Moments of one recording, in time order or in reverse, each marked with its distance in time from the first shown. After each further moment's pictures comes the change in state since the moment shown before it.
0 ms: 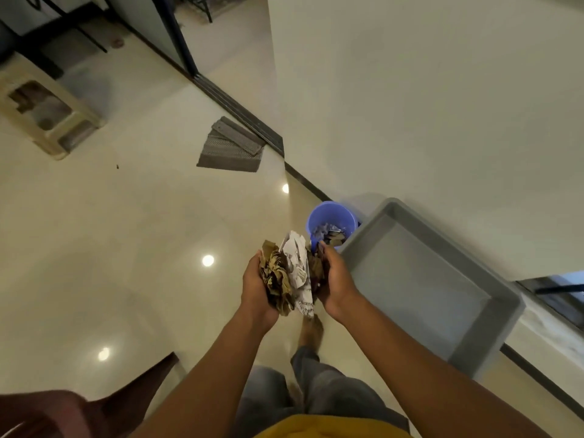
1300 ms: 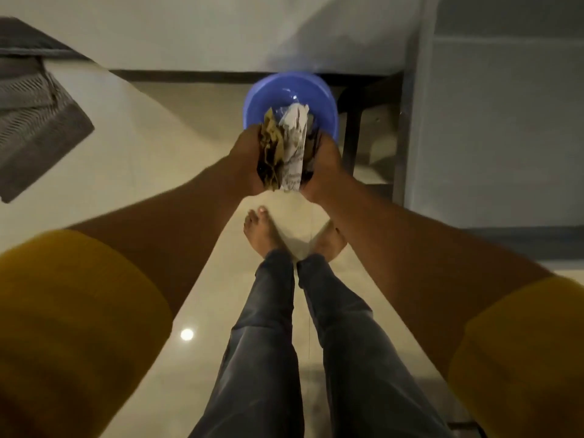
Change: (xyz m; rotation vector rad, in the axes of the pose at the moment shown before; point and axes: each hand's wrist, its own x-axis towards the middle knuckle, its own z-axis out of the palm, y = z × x) left_hand 0.529 0.021 0.053 1.108 -0.181 -0.649; right_hand 0.442 0.010 -0.064 0.931 0.586 0.037
